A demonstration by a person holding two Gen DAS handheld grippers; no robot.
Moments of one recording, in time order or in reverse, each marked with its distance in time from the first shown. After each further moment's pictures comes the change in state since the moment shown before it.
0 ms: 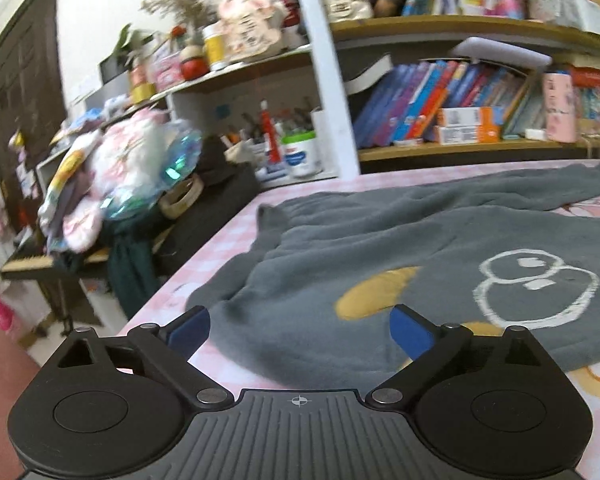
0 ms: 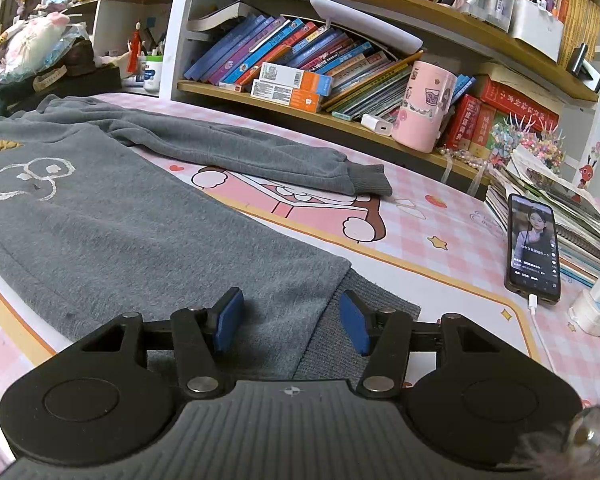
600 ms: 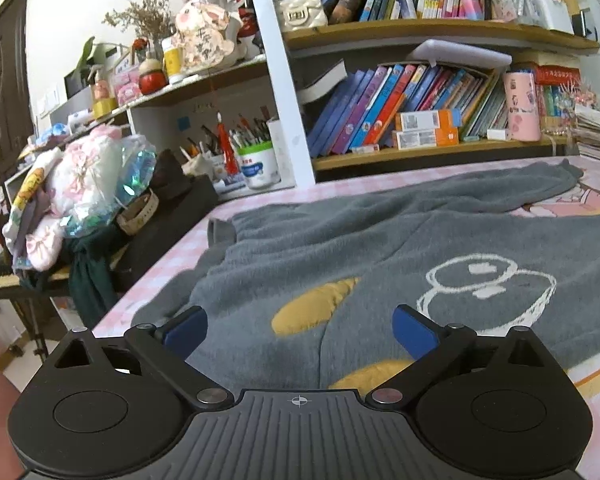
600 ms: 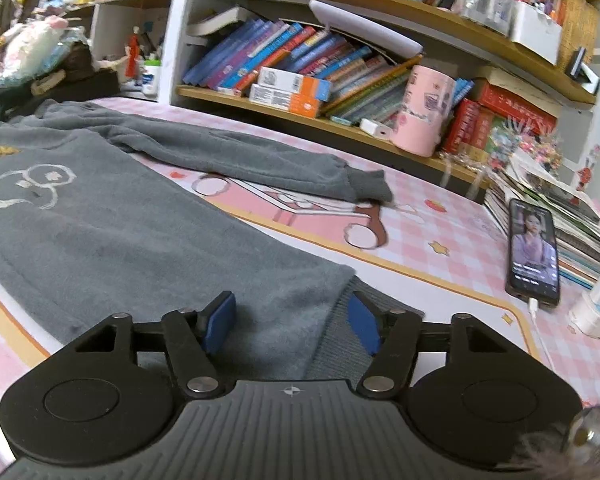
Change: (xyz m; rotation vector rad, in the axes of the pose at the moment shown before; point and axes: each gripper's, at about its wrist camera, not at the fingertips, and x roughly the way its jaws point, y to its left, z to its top) left arm 0.000 -0.023 0.004 0.037 -0.031 -0.085; right arm -0.002 0.007 0.005 0.004 -0.019 0.012
